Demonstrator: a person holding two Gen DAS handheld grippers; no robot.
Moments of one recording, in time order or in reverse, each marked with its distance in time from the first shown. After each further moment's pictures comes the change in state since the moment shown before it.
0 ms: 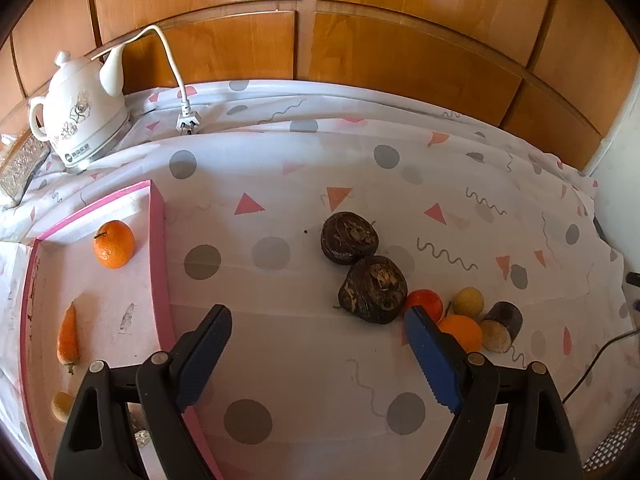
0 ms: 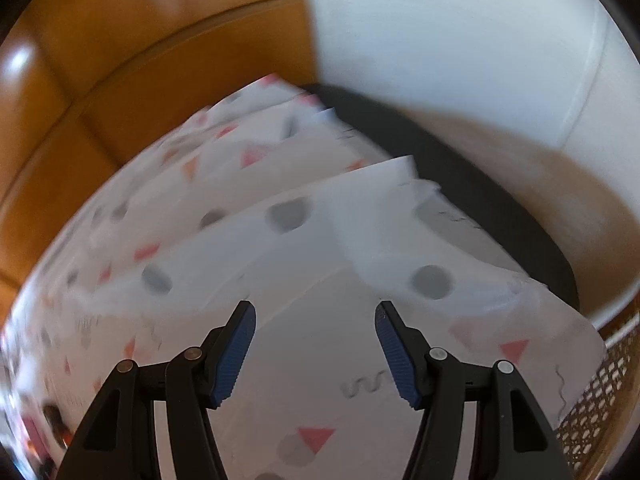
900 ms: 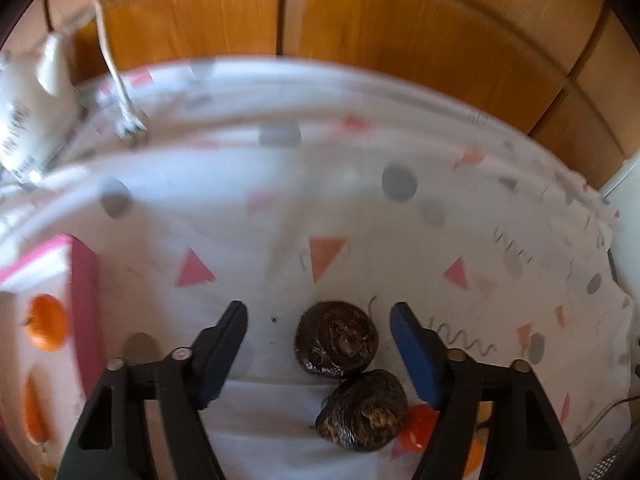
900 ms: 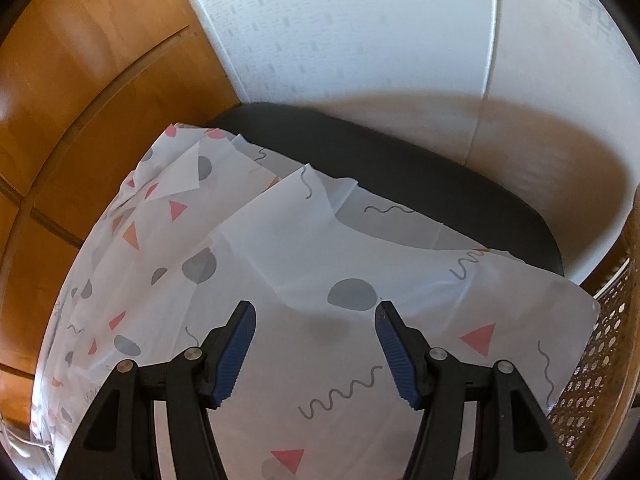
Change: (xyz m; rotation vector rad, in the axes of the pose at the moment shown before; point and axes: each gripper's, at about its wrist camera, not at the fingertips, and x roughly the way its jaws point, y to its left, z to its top) left arm 0.085 -0.009 0.066 -0.036 0.143 -0.045; right arm 0.001 -0.044 0.012 0.223 0.008 -0.026
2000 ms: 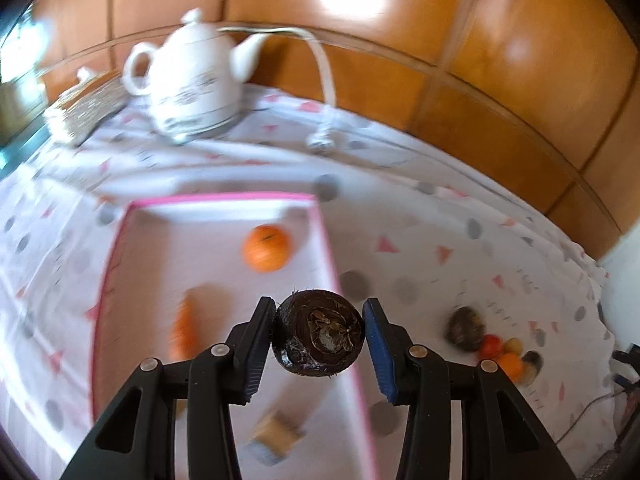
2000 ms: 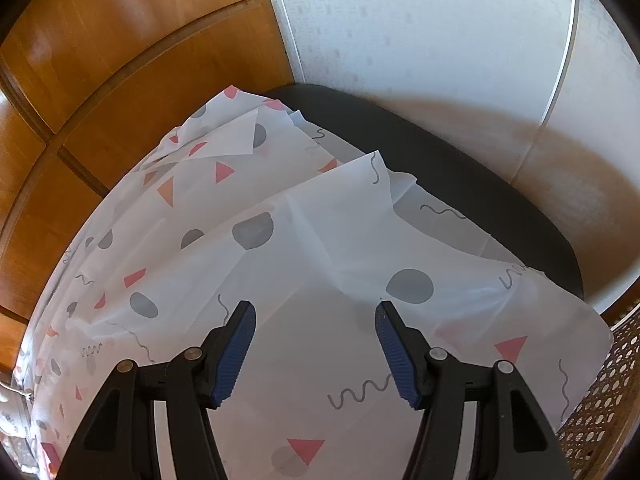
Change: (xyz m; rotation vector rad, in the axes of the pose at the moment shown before) left arm -0.130 0.135 -0.089 -0.229 -0.237 0.068; right arm 0.004 0.031 -0.010 -0.172 0.022 0.052
